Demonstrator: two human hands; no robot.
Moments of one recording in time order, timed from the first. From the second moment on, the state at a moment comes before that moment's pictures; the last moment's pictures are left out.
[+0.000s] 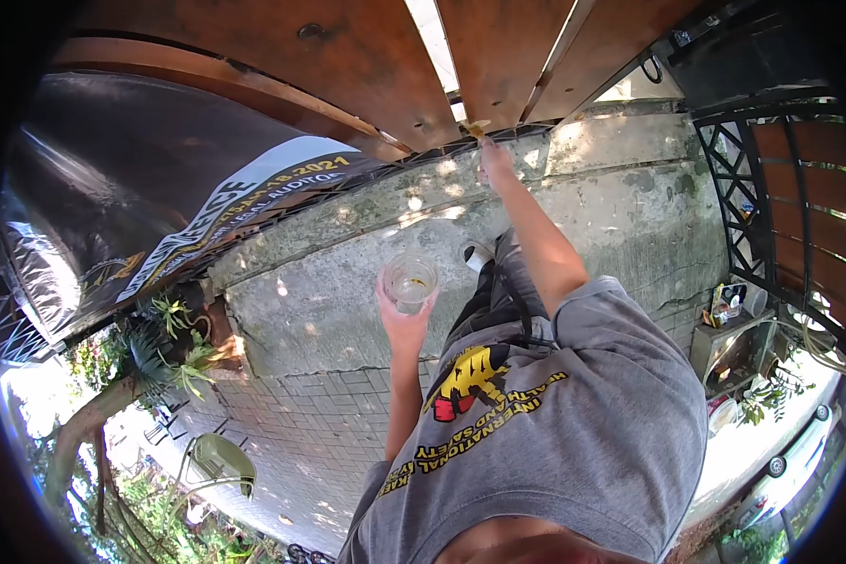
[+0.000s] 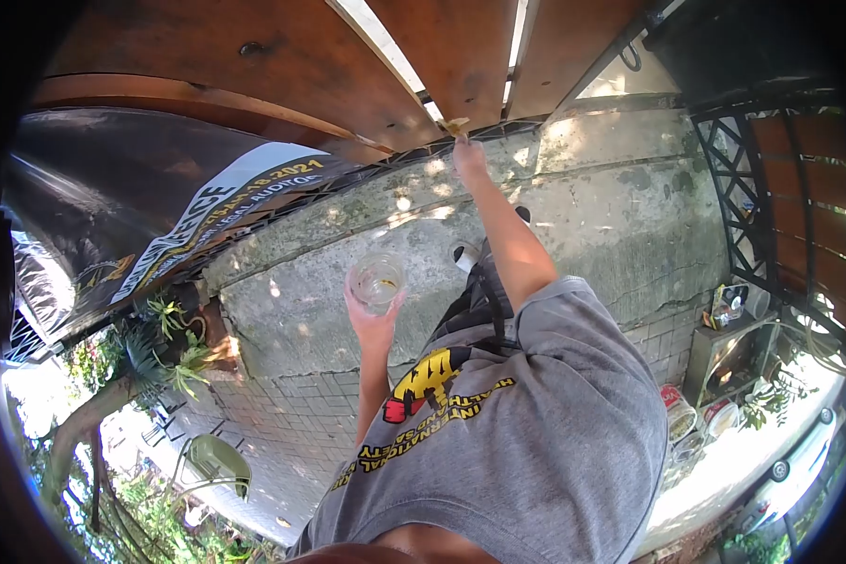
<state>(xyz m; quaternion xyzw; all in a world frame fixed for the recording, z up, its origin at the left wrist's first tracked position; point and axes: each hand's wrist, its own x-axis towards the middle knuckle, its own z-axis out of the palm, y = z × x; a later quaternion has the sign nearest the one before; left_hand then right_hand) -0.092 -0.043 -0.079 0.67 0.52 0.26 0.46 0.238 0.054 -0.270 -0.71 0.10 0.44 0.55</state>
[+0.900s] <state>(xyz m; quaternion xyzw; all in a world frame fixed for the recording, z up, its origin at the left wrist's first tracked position) -0.057 -0.001 -0.066 0.65 0.40 0.39 0.51 0.273 -0.100 0.026 -0.76 -0.49 0.07 0.43</state>
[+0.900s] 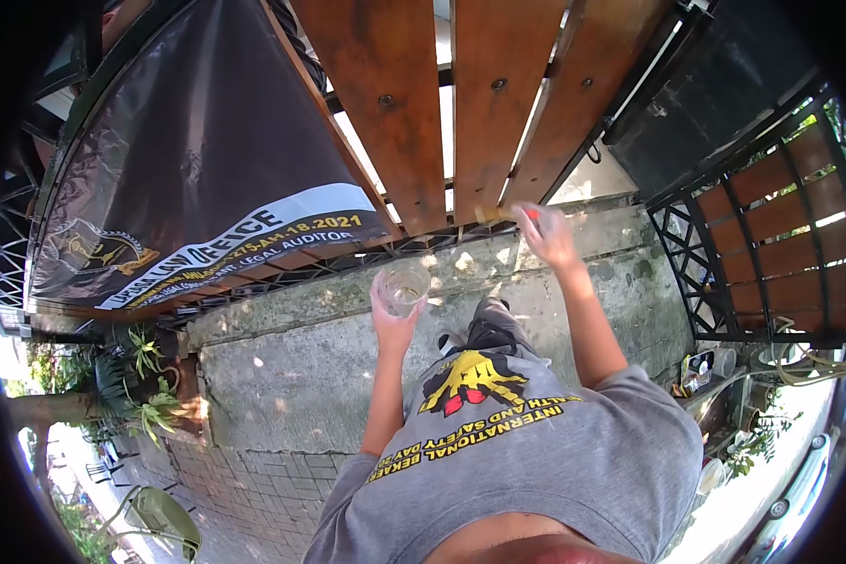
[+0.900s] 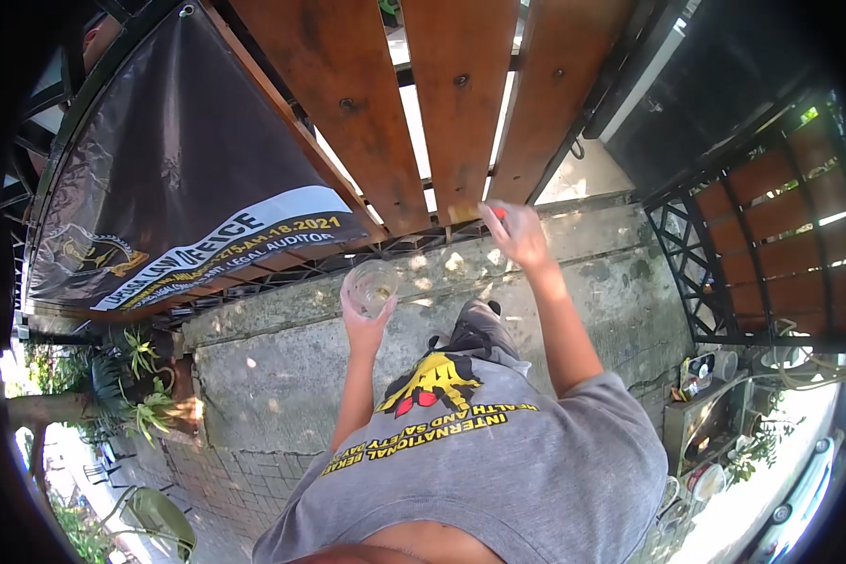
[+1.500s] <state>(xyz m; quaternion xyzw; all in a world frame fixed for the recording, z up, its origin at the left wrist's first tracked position) -0.053 0.009 -0.045 0.67 0.37 0.42 0.49 0.250 0.035 0.285 -0.34 -0.62 -0.46 0.53</state>
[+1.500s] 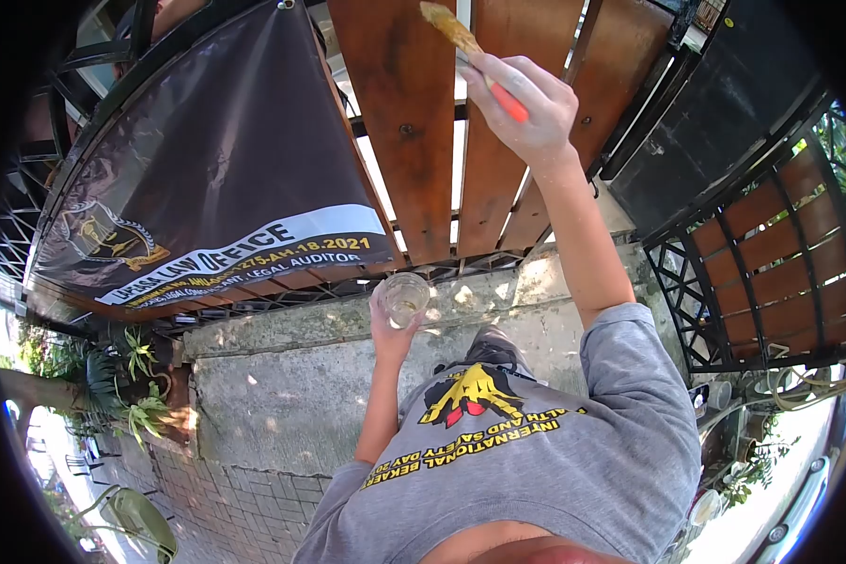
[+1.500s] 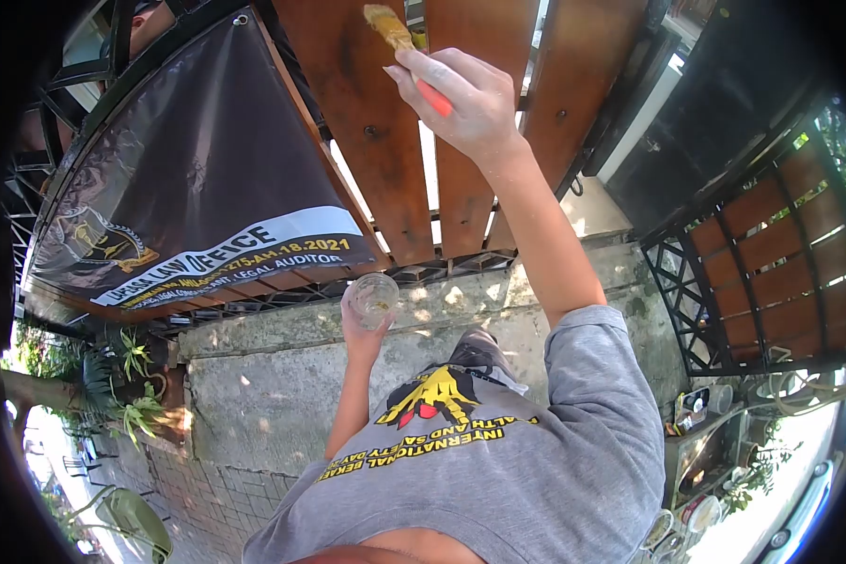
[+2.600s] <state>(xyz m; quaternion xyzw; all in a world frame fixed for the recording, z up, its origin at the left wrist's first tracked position) -0.048 0.047 -0.042 0.66 0.37 0.44 0.48 0.260 0.056 0.243 -0.38 -0.70 -0.36 0.49</state>
